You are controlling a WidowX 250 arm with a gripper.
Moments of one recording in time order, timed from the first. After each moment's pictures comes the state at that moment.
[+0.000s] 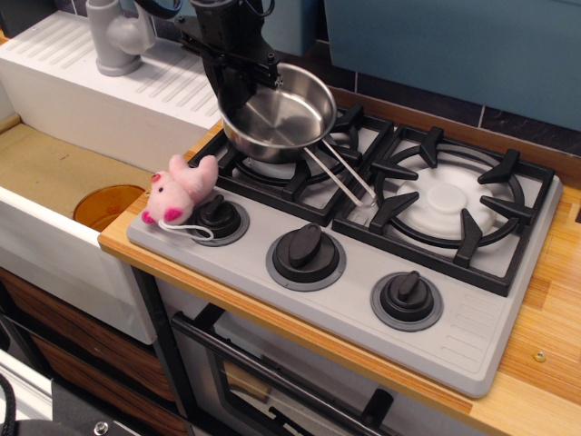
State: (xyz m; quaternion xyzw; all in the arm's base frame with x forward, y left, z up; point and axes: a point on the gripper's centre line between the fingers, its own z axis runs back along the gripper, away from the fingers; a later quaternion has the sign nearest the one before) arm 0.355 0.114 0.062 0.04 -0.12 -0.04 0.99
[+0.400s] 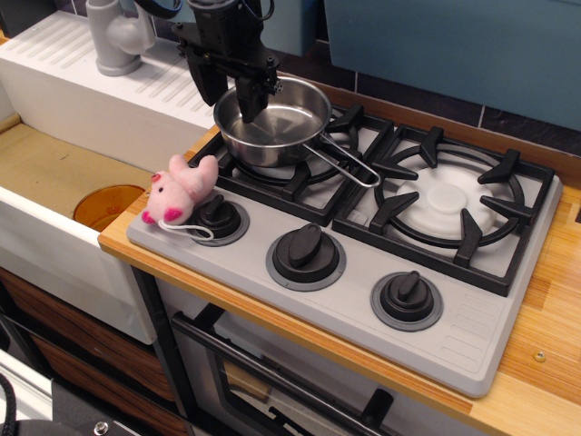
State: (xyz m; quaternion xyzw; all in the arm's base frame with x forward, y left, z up) arm 0.347 0.104 0.066 0.03 -0.09 -0.04 0.99
